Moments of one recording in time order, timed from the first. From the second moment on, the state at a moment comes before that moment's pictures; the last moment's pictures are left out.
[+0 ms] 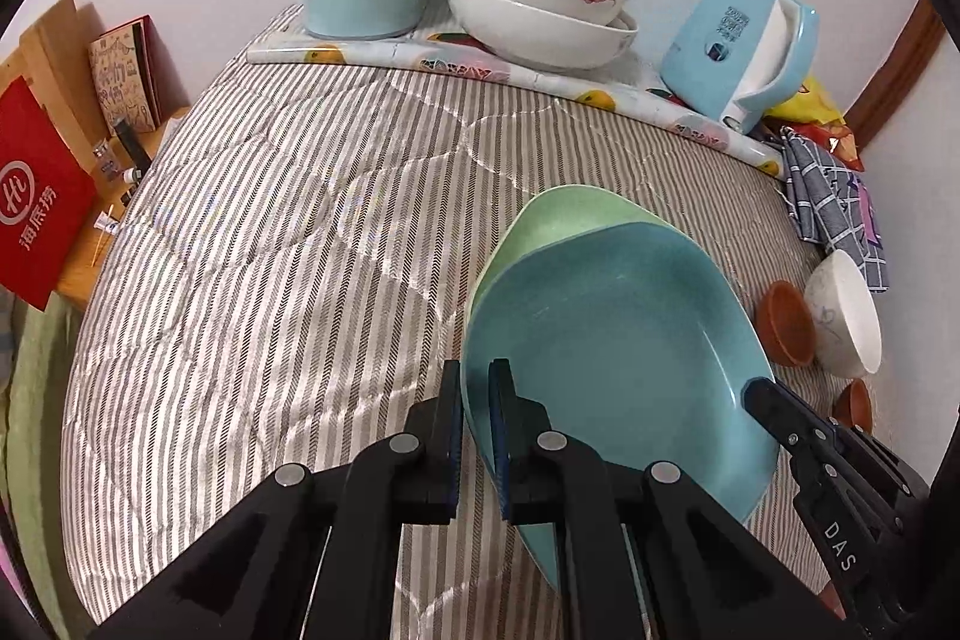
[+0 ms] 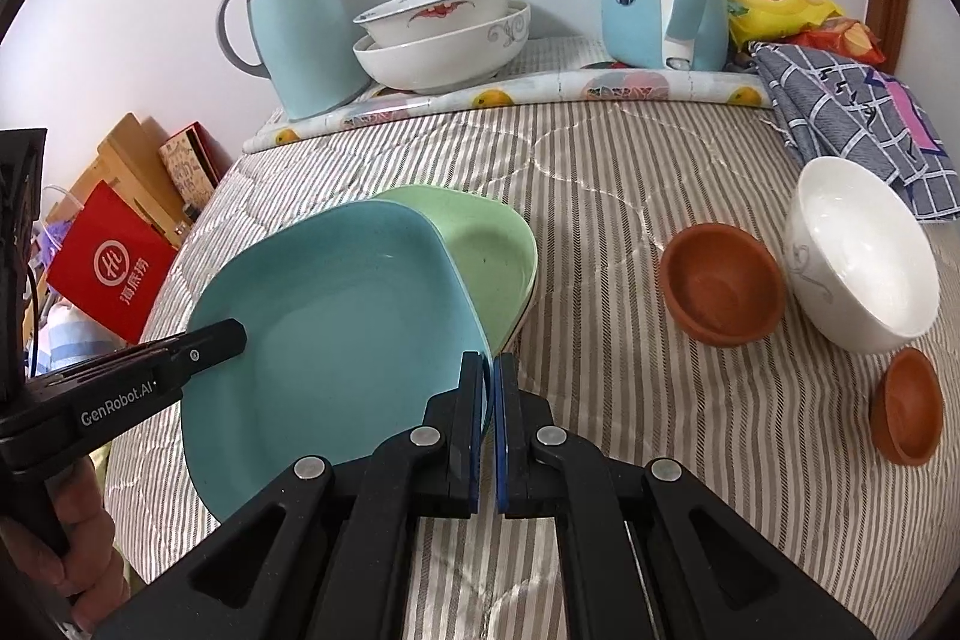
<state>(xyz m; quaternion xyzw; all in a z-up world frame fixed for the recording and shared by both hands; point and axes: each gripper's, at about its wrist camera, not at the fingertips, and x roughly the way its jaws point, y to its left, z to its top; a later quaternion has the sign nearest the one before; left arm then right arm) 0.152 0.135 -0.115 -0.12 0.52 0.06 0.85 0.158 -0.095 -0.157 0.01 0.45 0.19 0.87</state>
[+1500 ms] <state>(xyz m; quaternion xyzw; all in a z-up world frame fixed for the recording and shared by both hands) 0.167 0.124 -0.131 -0.10 0.53 0.04 0.84 0.216 -0.077 -0.161 -0.05 0.45 0.20 0.87</state>
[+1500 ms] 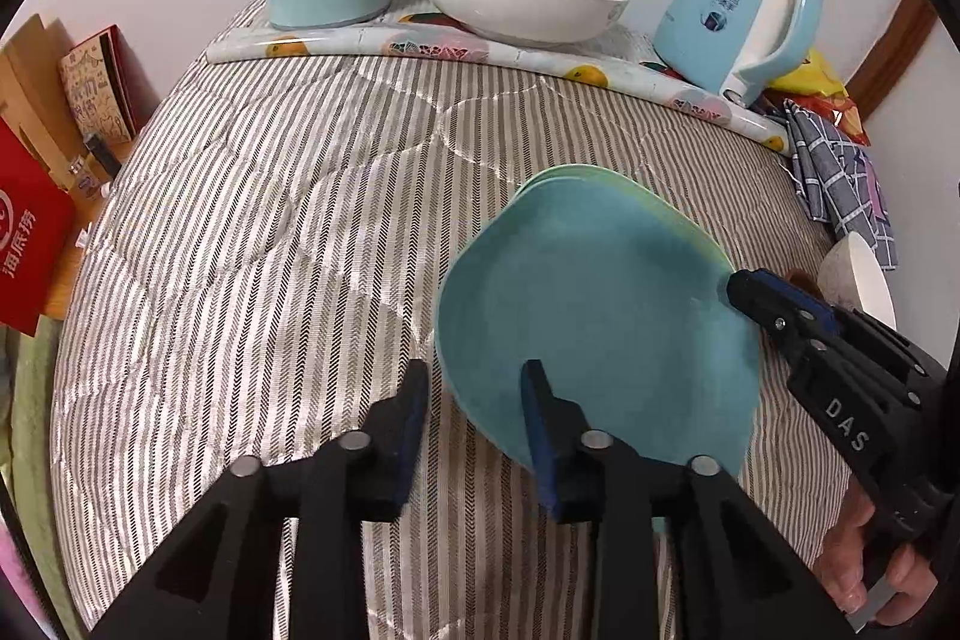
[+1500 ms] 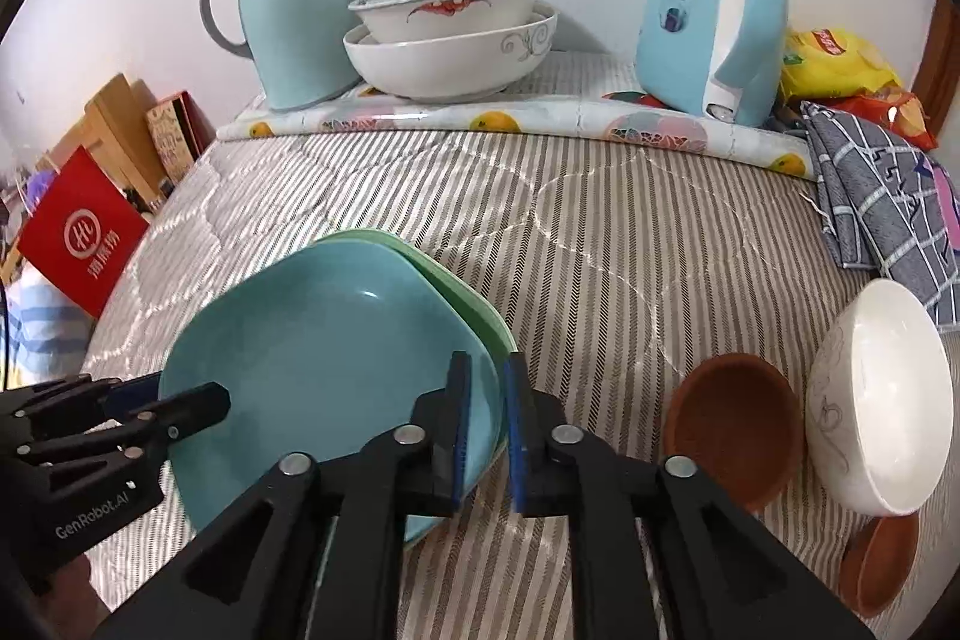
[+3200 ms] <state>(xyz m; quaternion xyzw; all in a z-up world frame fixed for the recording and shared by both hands) 0.172 -0.056 -0.110 -0.06 0.50 -0.05 0.86 0.122 -0.352 -0.162 0.05 0.43 0.00 0.90</state>
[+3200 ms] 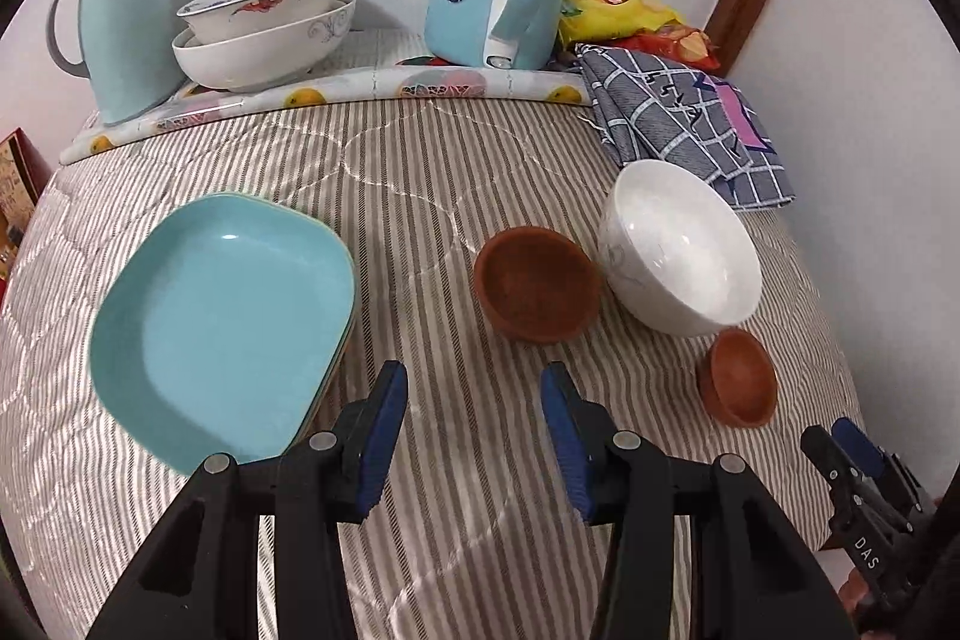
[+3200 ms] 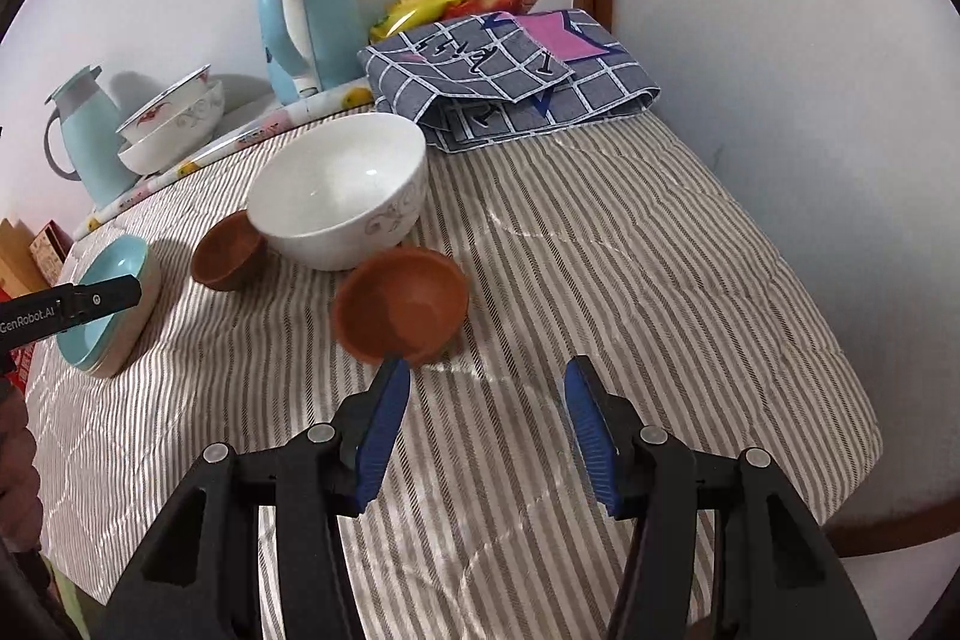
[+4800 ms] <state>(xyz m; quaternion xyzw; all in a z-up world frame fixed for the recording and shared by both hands) 0.247 -0.076 -0.166 -0.08 0.54 -0.06 0.83 0.194 -0.337 -0.203 0.08 0.47 0.04 0.88</state>
